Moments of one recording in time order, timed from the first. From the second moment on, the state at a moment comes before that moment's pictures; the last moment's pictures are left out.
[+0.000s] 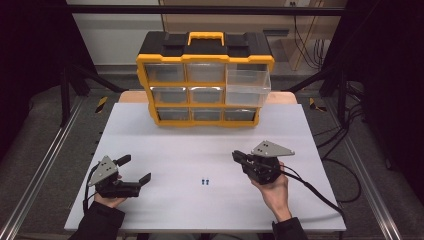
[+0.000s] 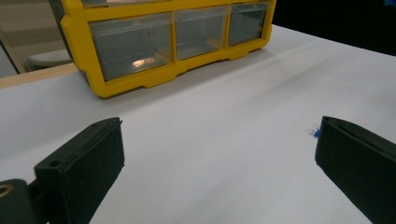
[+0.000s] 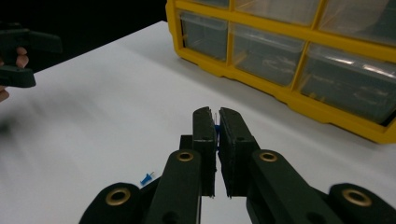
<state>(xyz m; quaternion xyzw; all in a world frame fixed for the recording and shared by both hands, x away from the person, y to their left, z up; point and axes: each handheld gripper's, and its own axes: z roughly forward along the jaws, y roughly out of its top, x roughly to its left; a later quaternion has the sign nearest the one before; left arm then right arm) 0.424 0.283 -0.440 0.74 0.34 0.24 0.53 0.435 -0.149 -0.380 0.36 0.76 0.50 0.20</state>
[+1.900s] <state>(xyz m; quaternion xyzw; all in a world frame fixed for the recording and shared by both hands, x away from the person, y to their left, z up) 0.424 0.282 -0.440 0.74 0.34 0.24 0.53 0.463 -0.174 -0.256 0.35 0.73 0.52 0.28</state>
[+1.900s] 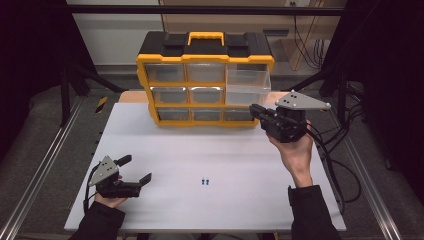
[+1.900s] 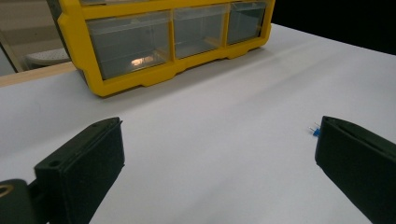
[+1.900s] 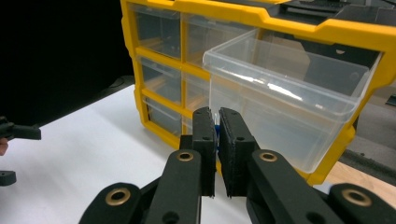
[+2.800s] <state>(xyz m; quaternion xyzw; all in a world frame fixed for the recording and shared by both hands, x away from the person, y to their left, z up) 0.424 0.283 -0.440 0.74 0.34 0.24 0.53 0.494 -0.167 -0.230 0.37 0.71 0.51 0.30</state>
